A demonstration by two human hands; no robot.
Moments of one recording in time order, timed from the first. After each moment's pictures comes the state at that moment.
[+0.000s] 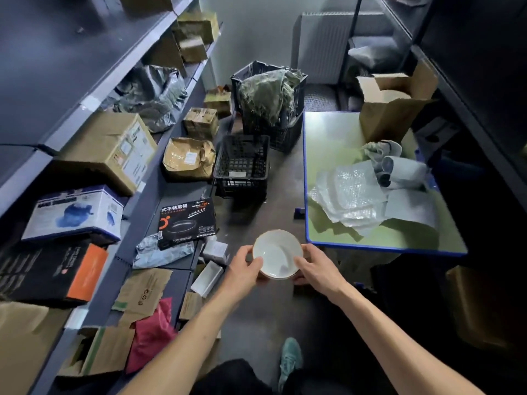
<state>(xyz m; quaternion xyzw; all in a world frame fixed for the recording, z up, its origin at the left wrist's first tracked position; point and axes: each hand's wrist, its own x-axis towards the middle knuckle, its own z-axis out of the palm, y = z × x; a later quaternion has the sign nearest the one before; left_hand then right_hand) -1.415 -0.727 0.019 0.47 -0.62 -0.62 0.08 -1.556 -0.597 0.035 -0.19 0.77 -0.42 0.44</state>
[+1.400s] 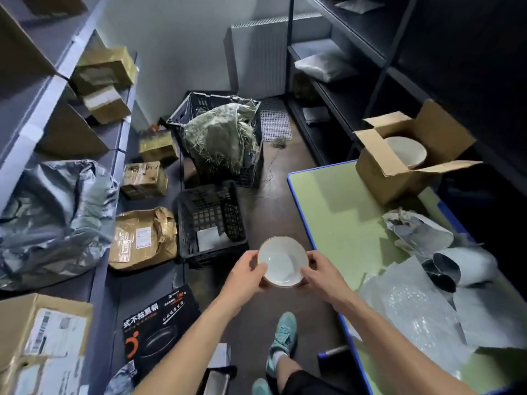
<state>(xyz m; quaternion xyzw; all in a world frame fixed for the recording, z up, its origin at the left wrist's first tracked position) -1.713 -1.072 0.004 0.35 -0.69 -0.62 -0.06 -1.806 -0.899 0.014 -0.02 0.80 -0.48 0.36</state>
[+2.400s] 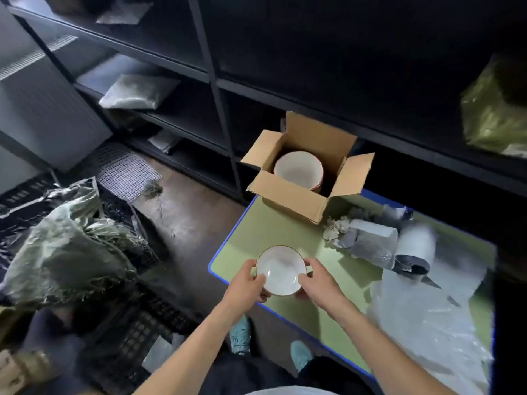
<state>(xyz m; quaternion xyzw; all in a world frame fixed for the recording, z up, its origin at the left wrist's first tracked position) -2.026 -1.094 -0.019 0.10 -0.78 -0.50 -0.37 -1.973 -0.912 0.008 0.32 0.76 -0.52 0.24</state>
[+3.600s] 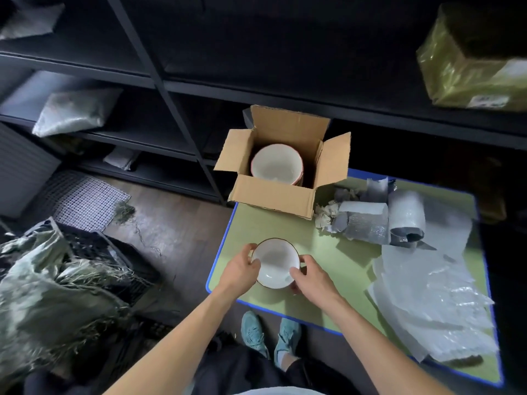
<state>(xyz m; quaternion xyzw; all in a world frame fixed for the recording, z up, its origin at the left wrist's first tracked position) -2.102 -1.086 -0.004 -0.08 -0.86 -0.30 -0.40 -1.986 -0.941 -0.015 0.40 0.73 -0.51 0.20</state>
